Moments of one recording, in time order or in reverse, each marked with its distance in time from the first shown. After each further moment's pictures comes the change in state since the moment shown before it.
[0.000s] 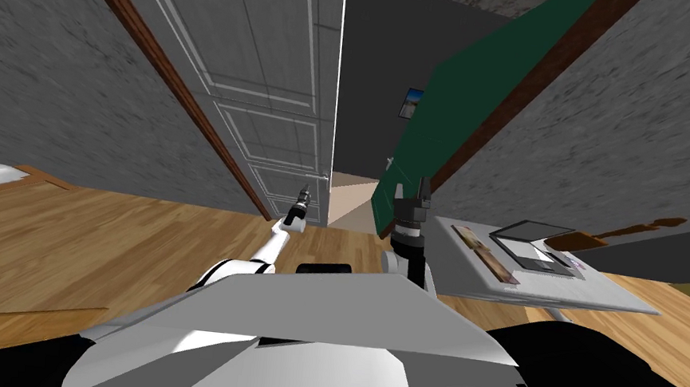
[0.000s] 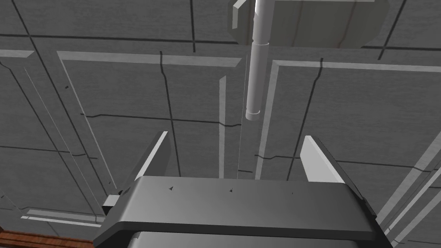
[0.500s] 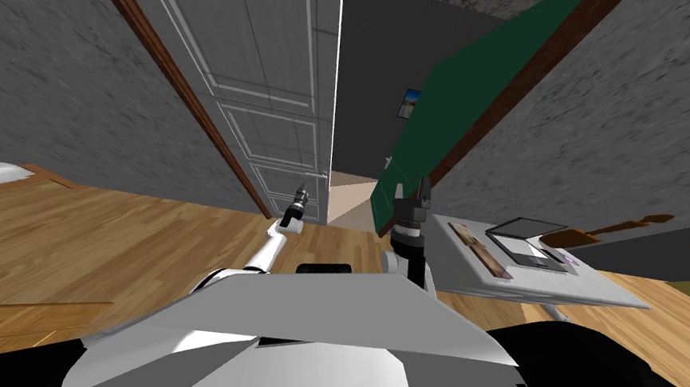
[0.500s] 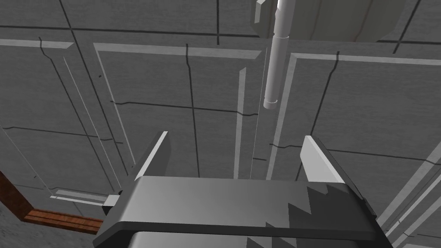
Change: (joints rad) arm 0.077 0.008 -0.001 -0.134 -0.012 0.009 0.012
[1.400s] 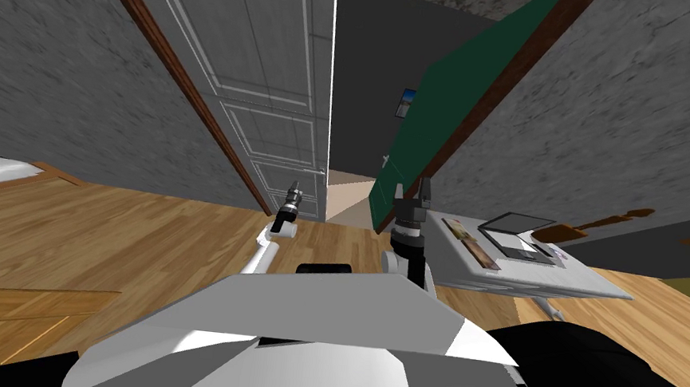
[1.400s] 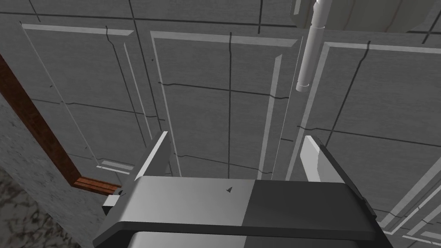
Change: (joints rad) arm 0.160 0.010 0.003 -0.261 -0.025 0.010 0.029
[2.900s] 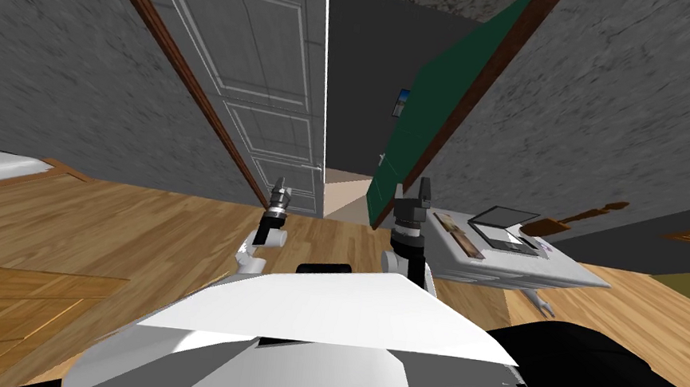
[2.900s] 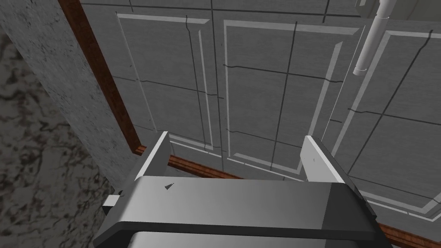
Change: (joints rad) arm 0.241 -0.008 0.004 -0.390 -0.039 0.012 0.040
